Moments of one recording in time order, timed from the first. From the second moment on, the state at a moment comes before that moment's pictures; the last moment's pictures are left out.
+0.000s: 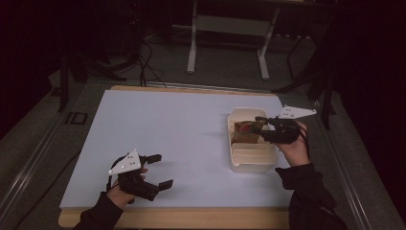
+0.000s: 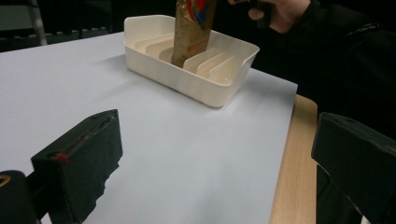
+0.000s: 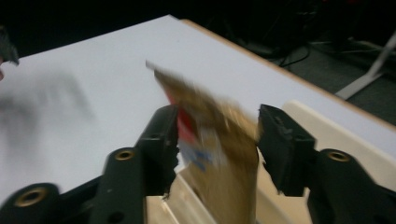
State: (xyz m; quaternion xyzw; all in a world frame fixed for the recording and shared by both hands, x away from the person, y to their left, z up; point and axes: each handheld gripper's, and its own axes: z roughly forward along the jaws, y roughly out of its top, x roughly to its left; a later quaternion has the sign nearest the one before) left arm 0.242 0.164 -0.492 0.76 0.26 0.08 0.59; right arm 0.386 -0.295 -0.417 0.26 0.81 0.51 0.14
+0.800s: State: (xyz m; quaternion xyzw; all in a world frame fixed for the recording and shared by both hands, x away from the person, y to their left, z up) left arm 0.240 0.162 -0.491 0.76 0.26 0.08 0.59; right arm 0.333 -0.258 -0.373 0.24 0.81 0.53 0.13
